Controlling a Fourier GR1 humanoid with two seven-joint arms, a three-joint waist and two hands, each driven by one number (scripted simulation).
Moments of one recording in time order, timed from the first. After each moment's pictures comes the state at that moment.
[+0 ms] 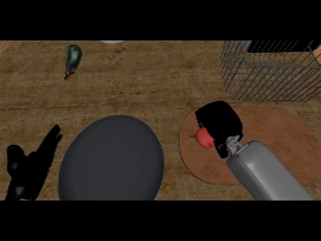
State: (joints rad) left arm 0.13 0.29 -0.05 -1.52 0.14 0.08 0.23; right arm -0.47 -0.23 0.49 -1.34 1.08 0.38 0.32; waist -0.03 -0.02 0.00
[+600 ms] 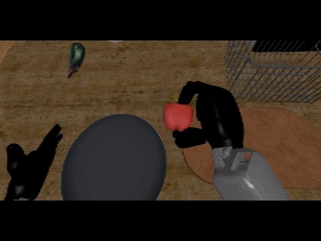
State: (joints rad) left arm 0.12 0.29 -0.05 -1.52 0.14 0.06 0.23; right arm -0.46 -0.01 0.37 -1.69 0.87 0.01 0.71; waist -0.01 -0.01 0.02
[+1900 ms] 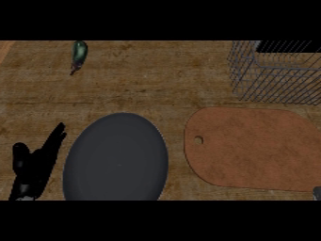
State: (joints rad) left arm 0.12 0.27 -0.05 -1.54 0.10 0.06 0.24; right arm -1.00 -0.27 -0.18 -1.65 0.75 0.14 0.96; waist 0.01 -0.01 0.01
